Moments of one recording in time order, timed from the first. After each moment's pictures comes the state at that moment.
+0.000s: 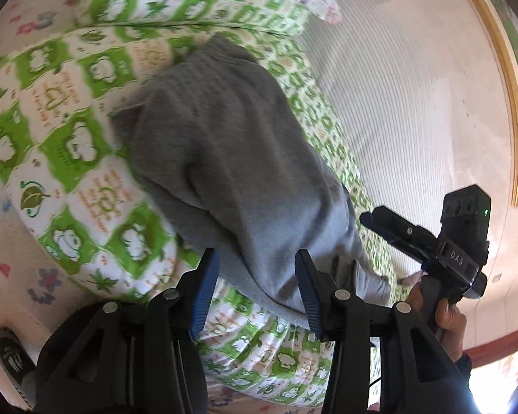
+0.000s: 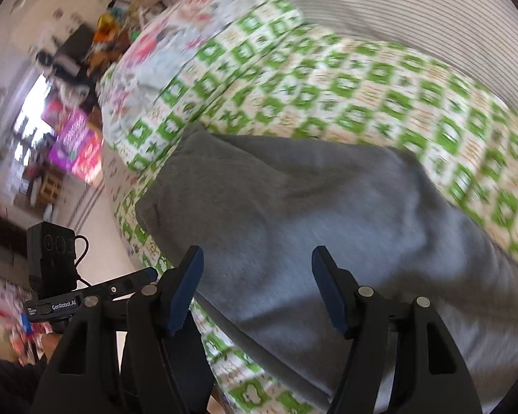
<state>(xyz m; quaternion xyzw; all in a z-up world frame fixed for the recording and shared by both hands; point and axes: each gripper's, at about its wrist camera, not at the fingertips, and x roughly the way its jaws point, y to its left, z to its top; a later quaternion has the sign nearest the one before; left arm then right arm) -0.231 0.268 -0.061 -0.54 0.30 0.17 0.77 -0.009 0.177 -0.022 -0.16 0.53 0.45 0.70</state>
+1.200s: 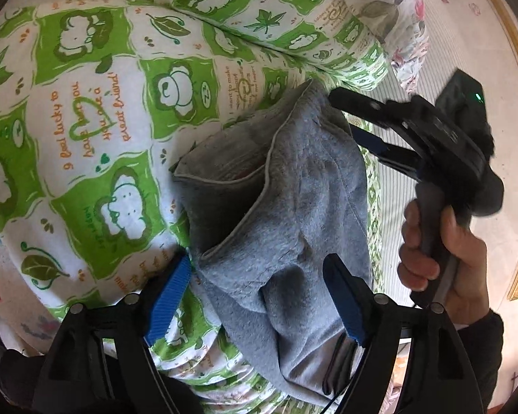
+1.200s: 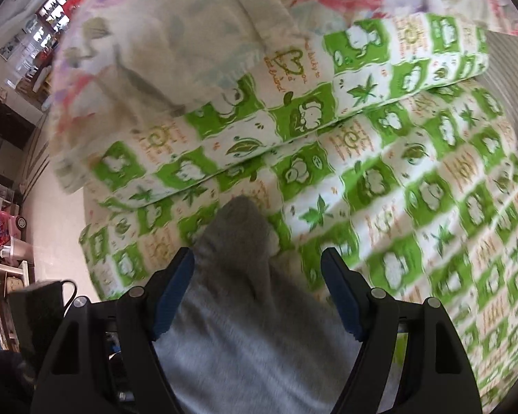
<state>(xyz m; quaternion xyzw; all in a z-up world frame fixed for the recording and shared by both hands) -0.223 0.329 -0.106 -0.62 0.24 0.25 0.70 0.016 0.429 -0.094 -0.34 0.53 0.51 0.59</state>
